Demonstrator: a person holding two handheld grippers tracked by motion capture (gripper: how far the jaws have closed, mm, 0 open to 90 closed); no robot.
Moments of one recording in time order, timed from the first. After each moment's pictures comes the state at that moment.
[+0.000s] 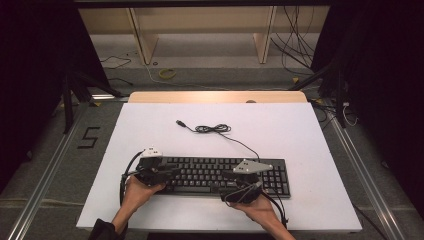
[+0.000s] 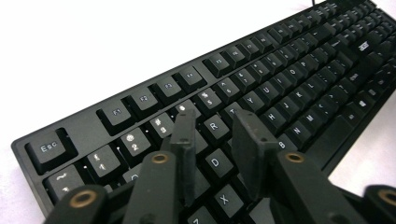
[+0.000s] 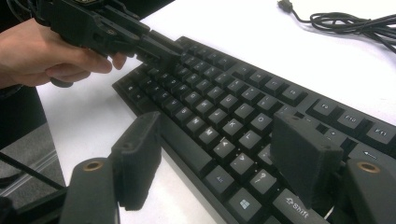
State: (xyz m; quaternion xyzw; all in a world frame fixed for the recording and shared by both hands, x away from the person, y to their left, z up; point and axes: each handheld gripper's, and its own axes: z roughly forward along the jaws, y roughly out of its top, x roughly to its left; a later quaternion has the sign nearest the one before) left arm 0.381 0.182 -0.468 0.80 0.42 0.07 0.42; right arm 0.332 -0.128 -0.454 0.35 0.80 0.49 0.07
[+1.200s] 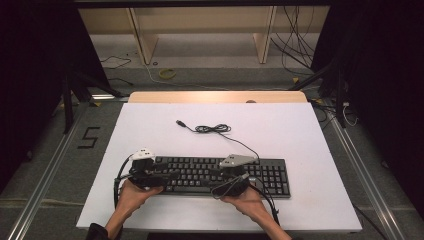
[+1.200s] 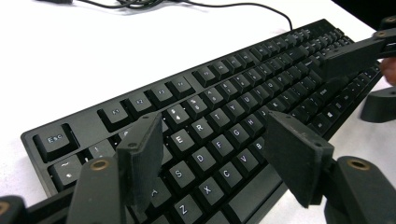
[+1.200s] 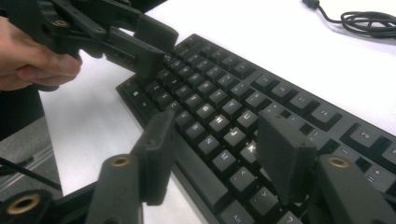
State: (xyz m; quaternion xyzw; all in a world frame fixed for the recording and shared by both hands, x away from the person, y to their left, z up) left arm 0.368 0.194 -0.460 0.78 0.43 0.07 0.46; right arm 0.351 -0.098 -0.453 0.34 0.81 0.47 0.06
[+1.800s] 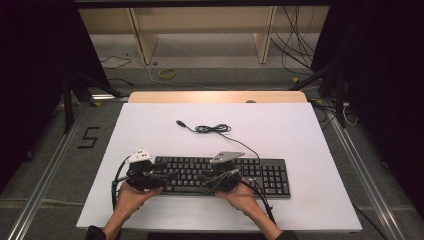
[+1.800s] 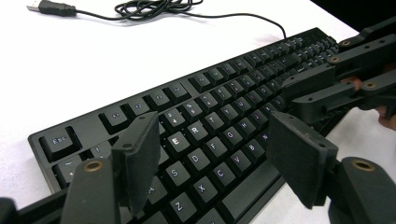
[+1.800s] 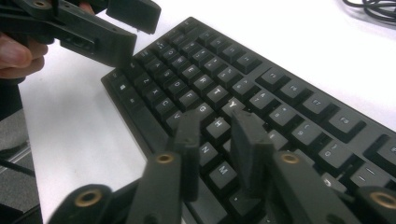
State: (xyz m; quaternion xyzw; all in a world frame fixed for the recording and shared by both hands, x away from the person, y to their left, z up) left arm 0.360 0.197 -0.456 0.77 0.42 0.08 0.48; right arm 0.367 -0.077 -0.461 0.34 0.83 0.43 0.05
